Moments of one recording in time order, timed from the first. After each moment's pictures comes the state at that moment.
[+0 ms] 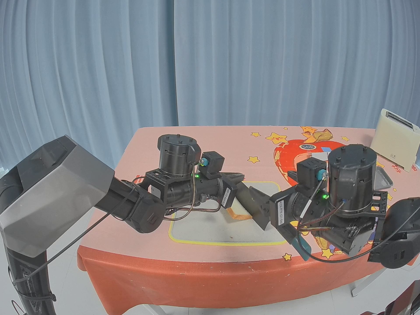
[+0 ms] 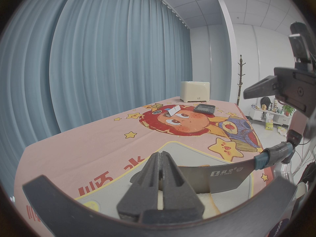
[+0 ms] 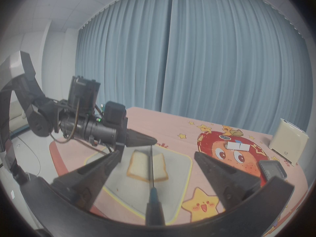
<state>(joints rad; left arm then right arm) -0.60 2.22 -1.19 -0.68 -0.31 0.13 0.85 1.69 -0.73 -0.61 -0.48 0.08</state>
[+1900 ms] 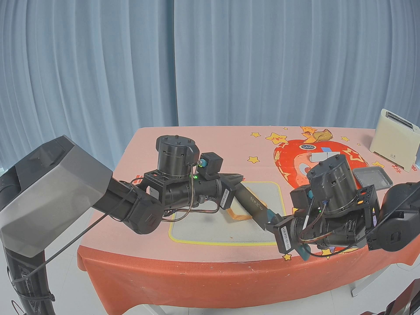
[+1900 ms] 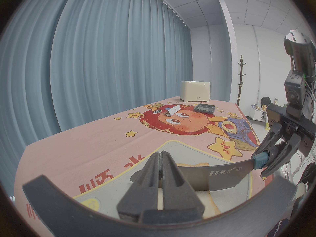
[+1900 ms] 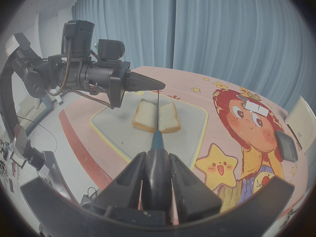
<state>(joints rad) -0.60 2.21 -1.17 -0.68 -0.31 0.13 0.77 1.72 -0.82 -0.13 -0.21 0.20</state>
